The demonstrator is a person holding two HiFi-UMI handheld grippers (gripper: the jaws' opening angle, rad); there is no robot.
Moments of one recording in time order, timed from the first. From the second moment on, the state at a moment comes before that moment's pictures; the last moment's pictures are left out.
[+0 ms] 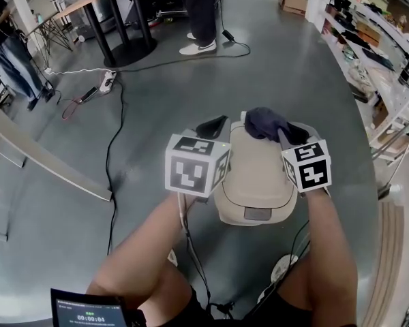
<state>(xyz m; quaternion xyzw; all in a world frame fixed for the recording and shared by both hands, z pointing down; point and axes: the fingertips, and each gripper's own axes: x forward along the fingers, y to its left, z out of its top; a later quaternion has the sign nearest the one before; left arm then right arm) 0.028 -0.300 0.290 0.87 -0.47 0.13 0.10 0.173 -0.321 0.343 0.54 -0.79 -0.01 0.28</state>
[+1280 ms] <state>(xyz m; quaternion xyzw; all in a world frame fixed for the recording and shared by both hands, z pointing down) 0.016 -0.293 0.294 0.87 -0.47 0.16 0.08 0.216 -0.276 0.293 0.55 -0.77 -0.09 0.30</state>
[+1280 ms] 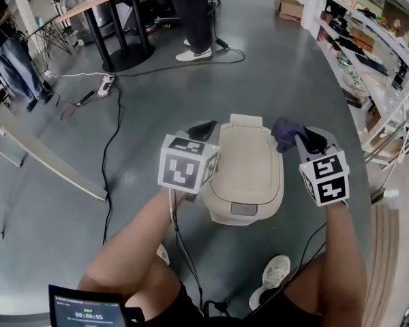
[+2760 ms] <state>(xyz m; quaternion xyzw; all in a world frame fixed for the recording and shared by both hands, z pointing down) -0.017 -0.274 0.296 0.86 -0.46 0.18 0.09 0.132 -0.251 0.320 0.45 -0.83 -0.06 0.32</state>
